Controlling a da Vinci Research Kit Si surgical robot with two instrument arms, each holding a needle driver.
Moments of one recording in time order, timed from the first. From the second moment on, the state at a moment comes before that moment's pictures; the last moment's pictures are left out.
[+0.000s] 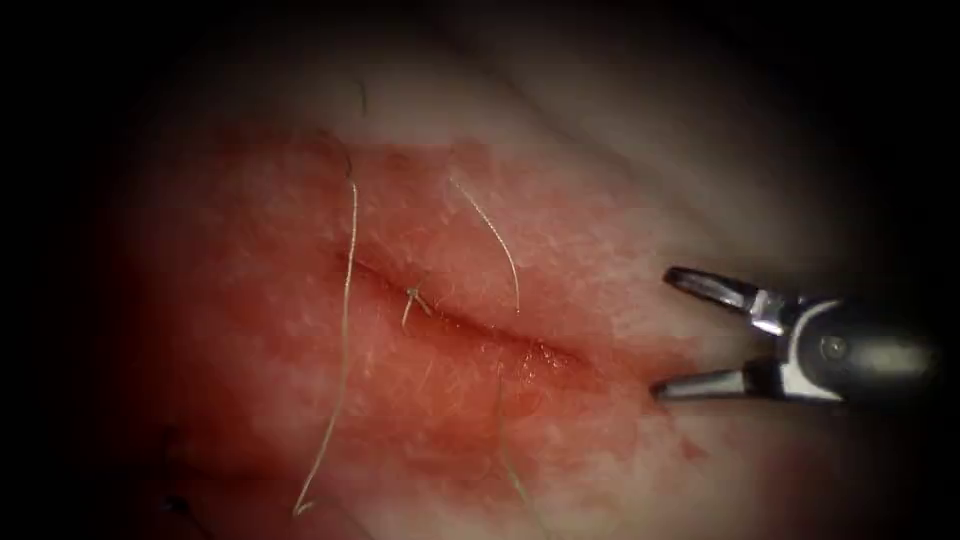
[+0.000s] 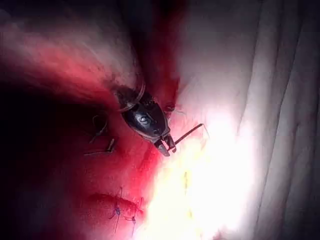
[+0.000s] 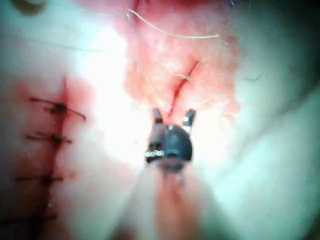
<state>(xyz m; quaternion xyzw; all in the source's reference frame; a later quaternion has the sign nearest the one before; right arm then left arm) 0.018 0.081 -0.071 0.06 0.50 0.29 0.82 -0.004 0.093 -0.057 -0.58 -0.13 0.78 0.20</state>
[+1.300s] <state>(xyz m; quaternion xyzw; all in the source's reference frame) 0.027 0.084 -0.060 0.24 0.46 0.45 0.73 -0.004 0.093 -0.057 -0.57 -0.14 0.78 0.22</state>
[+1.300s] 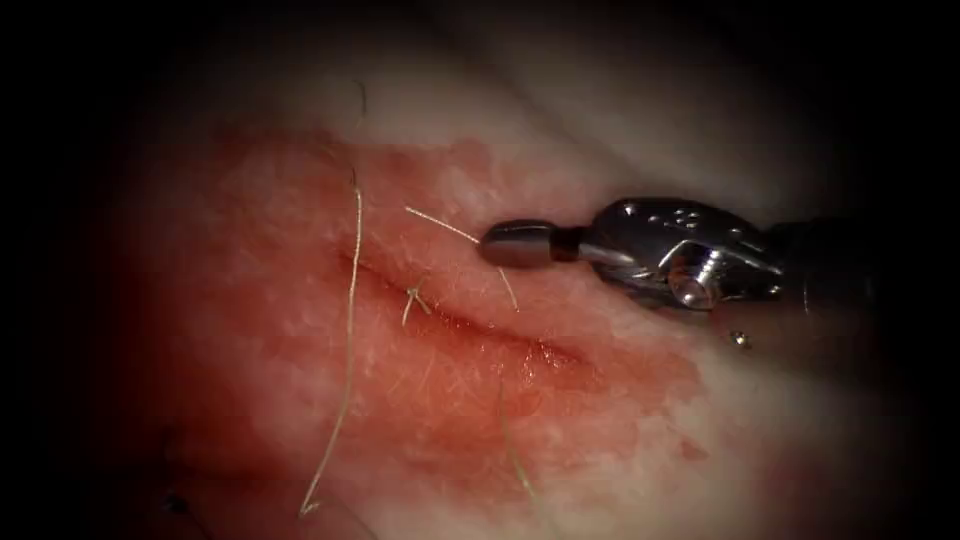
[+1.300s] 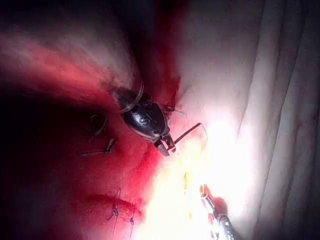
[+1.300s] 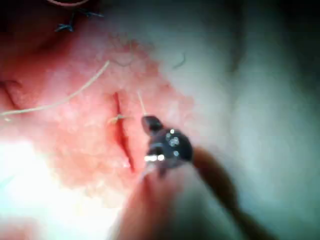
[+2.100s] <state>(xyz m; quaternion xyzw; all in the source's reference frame) 0.022 0.087 -0.066 0.19 0.51 0.46 0.70 -0.004 0.093 -0.057 -0.57 -0.14 0.78 0.21</state>
